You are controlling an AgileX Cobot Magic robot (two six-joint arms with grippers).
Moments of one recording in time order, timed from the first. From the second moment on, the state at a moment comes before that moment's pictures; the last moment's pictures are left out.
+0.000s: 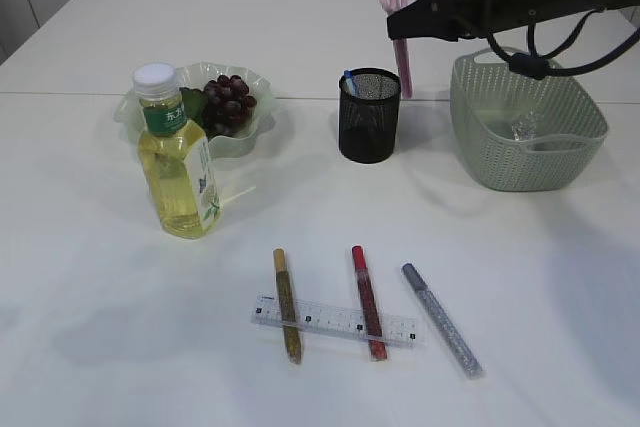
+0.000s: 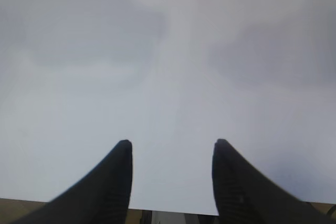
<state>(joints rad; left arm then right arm) -0.02 1.23 -0.78 -0.07 0.95 -0.14 0.04 1.99 -1.60 1.25 0.90 -1.33</state>
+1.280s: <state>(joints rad) -0.02 1.23 -0.78 -0.07 0.96 -0.14 0.04 2.39 -1.86 1.70 0.90 -1.95</state>
